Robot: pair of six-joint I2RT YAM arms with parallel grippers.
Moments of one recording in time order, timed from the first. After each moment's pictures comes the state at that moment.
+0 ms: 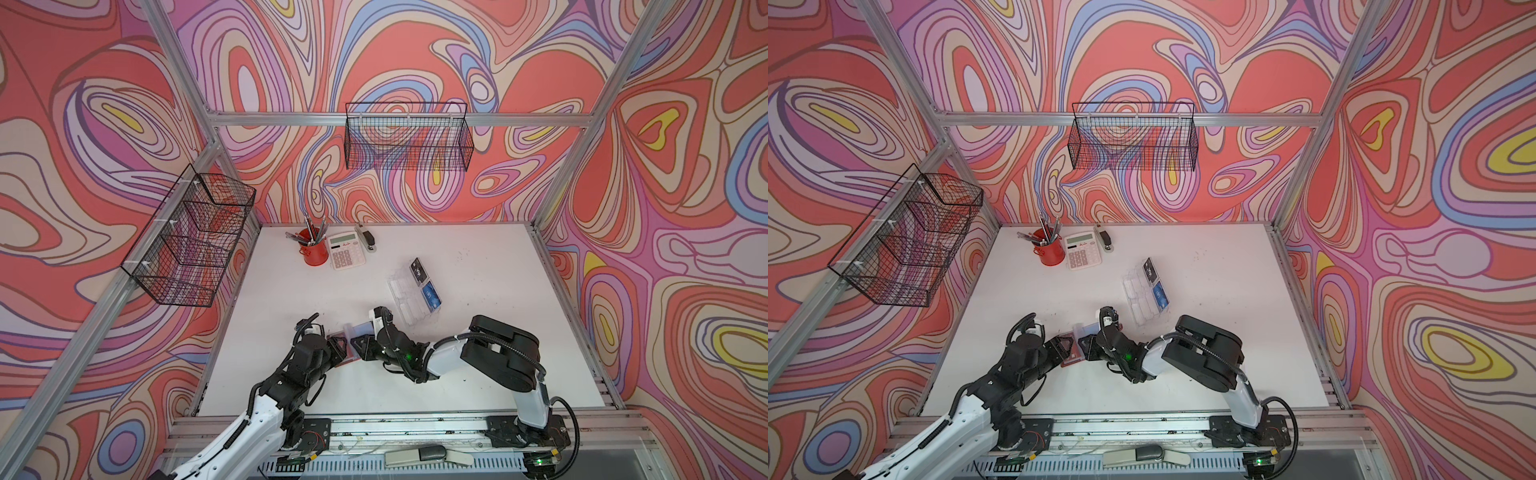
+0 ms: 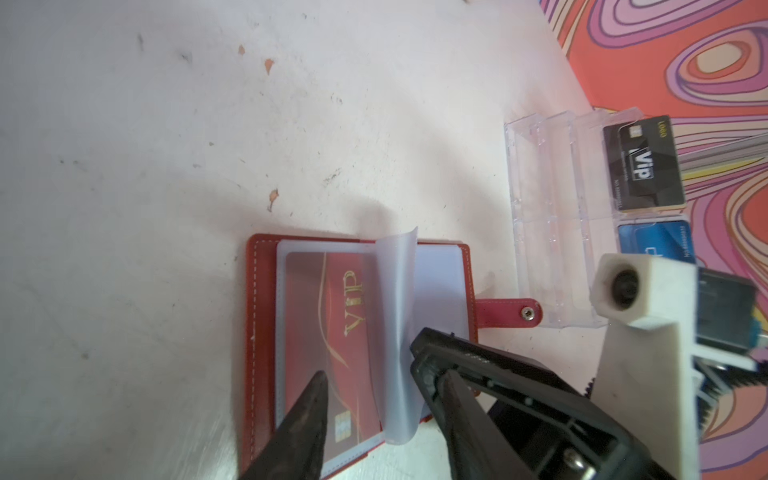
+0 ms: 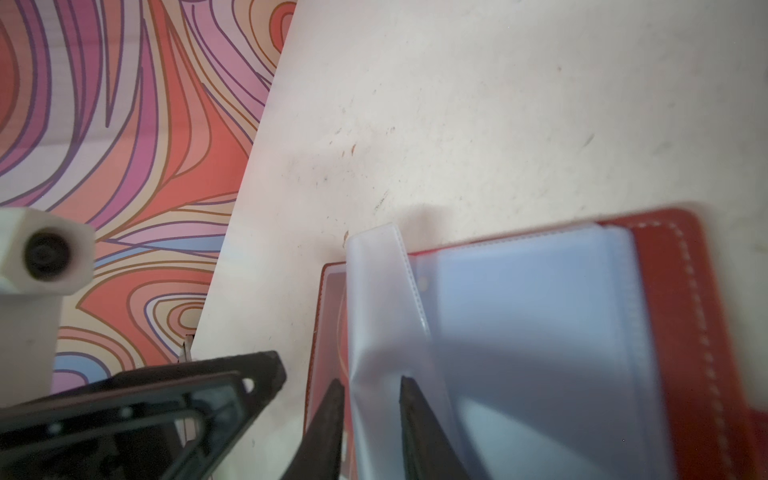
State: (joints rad) left arm -0.49 0.68 0.16 -0.17 -0.04 -1.00; right arm 1.09 2.04 0.89 0.72 0.02 0.99
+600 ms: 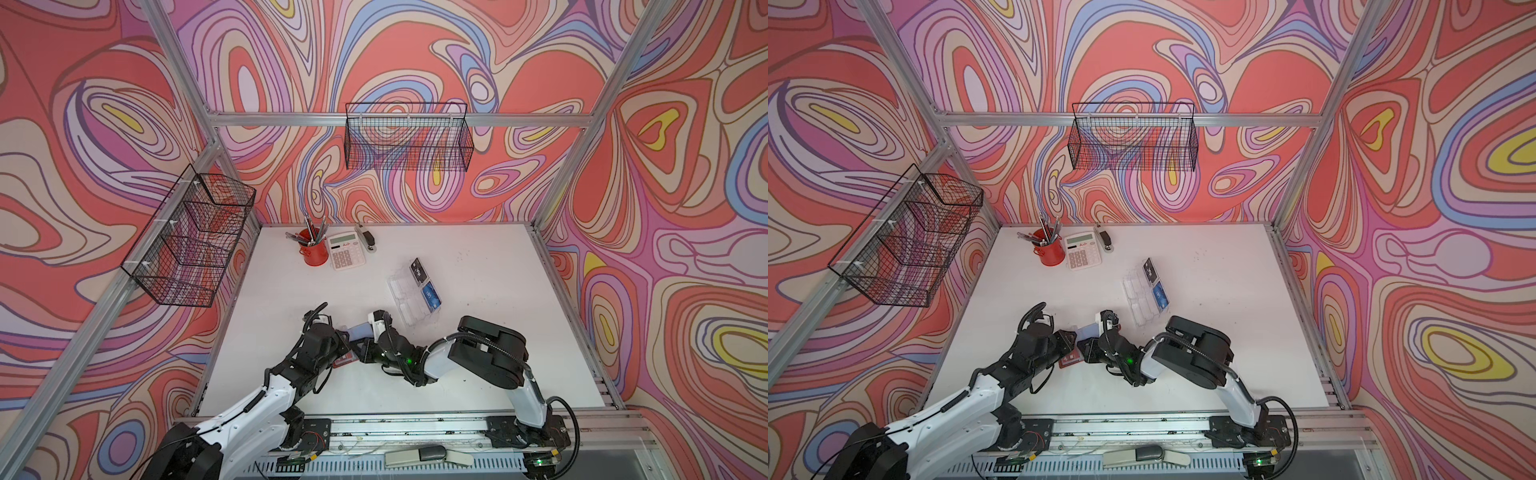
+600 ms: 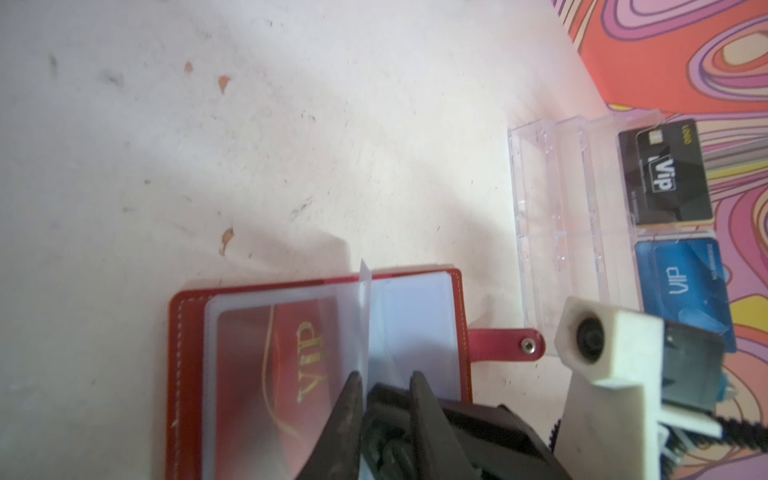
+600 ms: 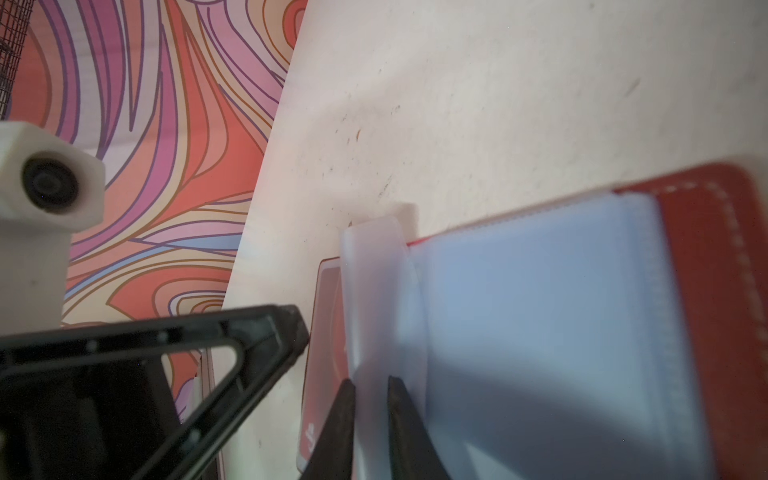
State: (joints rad) left arm -0.49 0.94 0.23 0.03 -0.07 -0.99; right arm 1.09 2.13 0.88 0.87 -0.01 1.04
